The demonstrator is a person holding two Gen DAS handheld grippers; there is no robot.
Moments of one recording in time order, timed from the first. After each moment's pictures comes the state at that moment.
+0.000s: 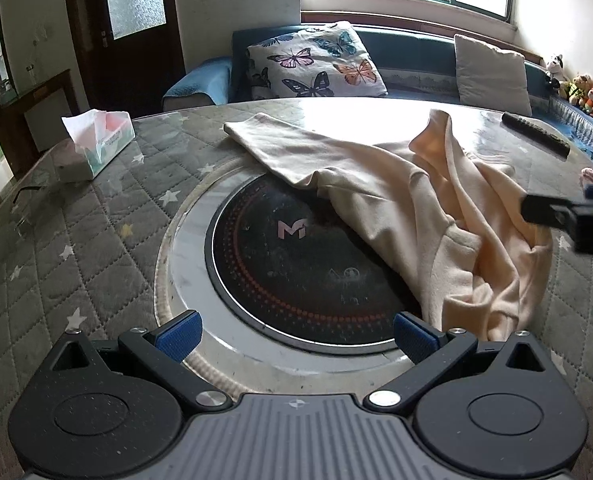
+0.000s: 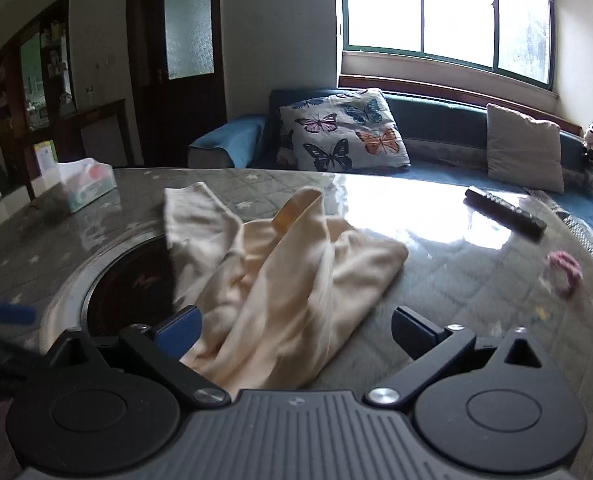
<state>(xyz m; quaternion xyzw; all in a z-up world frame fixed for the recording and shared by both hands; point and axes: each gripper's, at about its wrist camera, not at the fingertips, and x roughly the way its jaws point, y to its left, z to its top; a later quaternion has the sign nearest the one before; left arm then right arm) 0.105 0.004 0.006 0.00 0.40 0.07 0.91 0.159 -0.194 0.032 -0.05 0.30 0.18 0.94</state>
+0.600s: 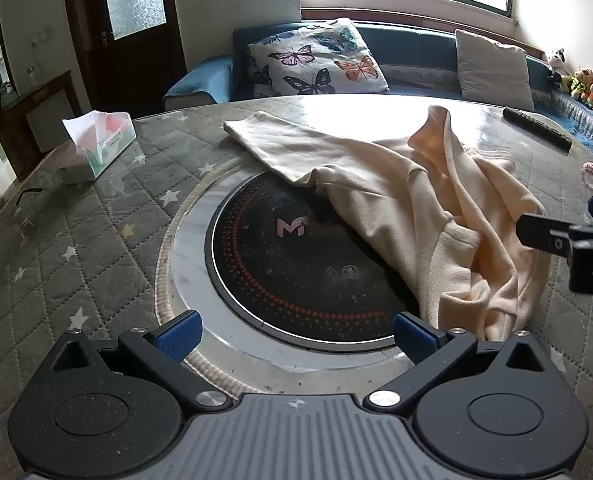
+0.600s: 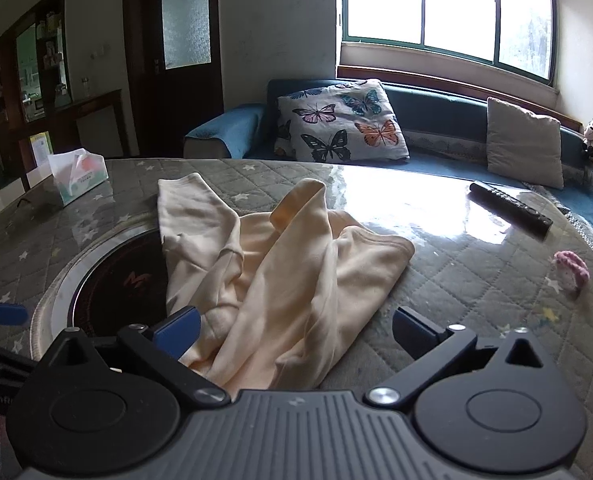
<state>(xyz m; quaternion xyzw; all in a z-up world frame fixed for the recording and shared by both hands) 0.101 -0.001 0.008 0.01 0.40 0.07 0.91 0.152 -0.186 0.024 -0.05 0.31 0.18 0.93</state>
